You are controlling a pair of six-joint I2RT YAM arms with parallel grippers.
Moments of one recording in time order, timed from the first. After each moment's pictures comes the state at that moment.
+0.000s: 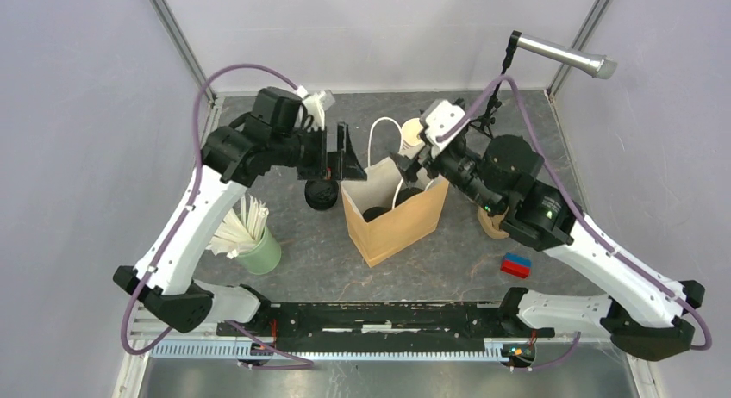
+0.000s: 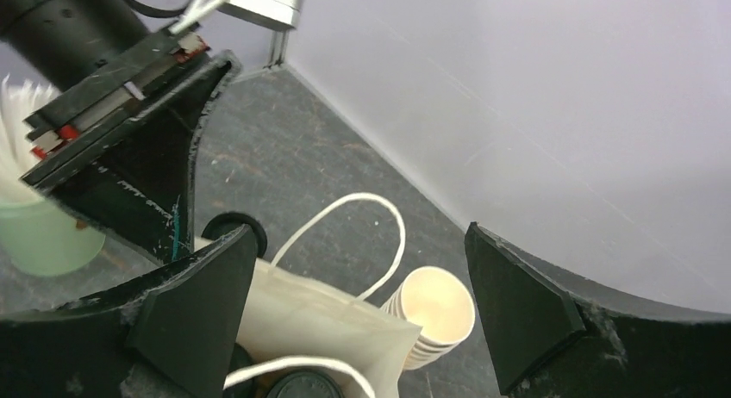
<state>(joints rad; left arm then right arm) -0.56 1.34 1.66 -1.11 0.43 -0.48 0.97 1.03 1.33 -0.27 0.21 -0.33</state>
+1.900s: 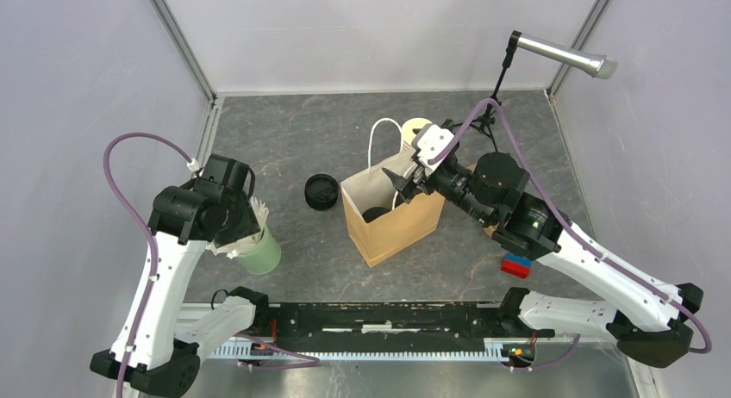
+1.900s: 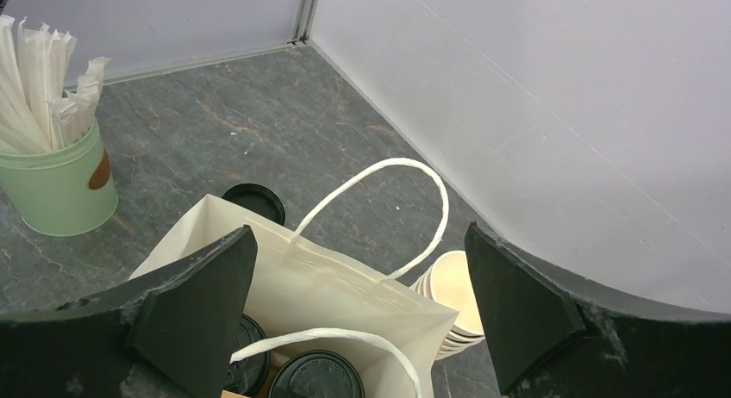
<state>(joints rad) -0.30 0.95 1.36 -1.58 -0.31 -0.66 0.97 1.01 1.19 -0.18 0.16 -0.34</state>
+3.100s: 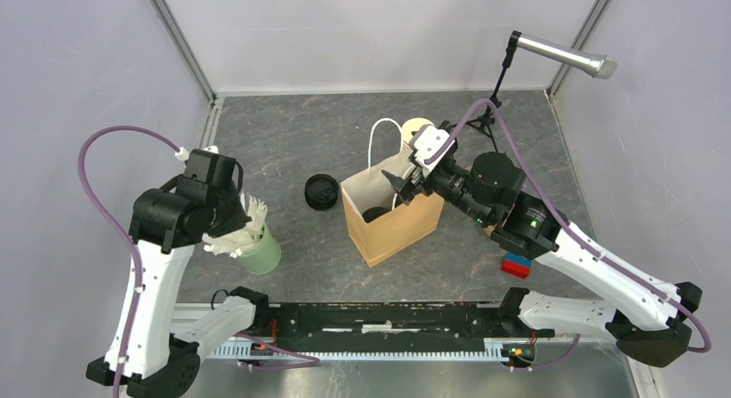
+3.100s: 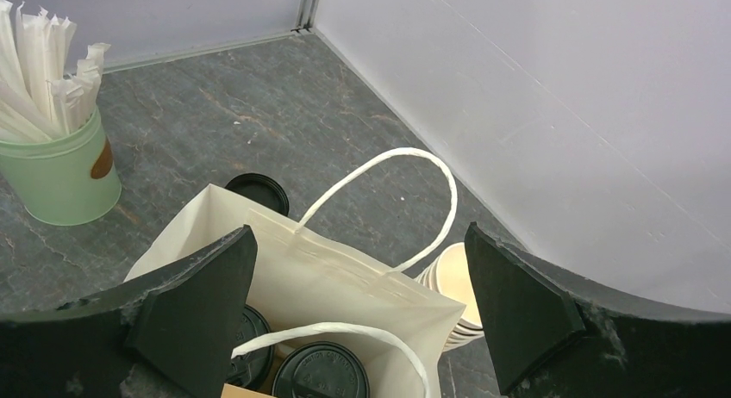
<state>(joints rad) -0.30 0.96 1.47 -1.58 -0.31 -0.62 0.97 1.01 1.19 -0.20 0.16 -0.33</state>
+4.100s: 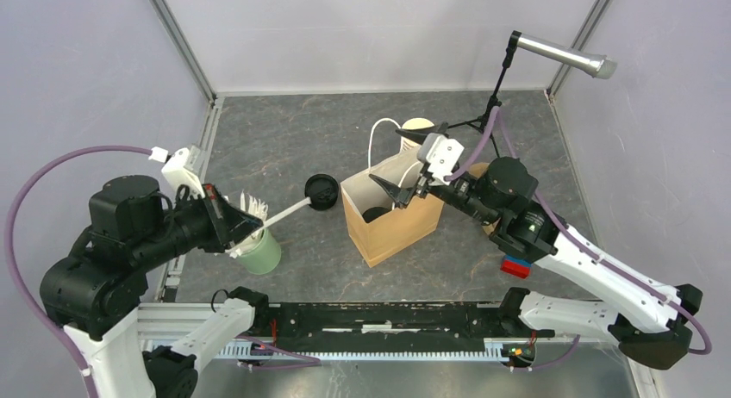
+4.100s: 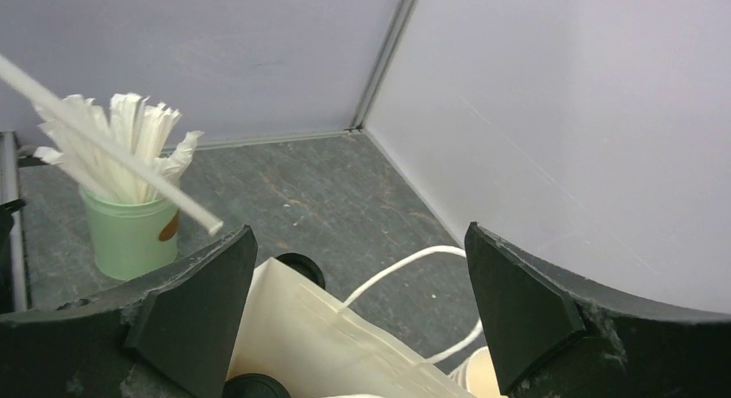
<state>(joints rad) -0.30 0.87 1.87 -1.57 0.24 -0.48 0.97 1.00 1.13 0.02 -0.07 -0.35</state>
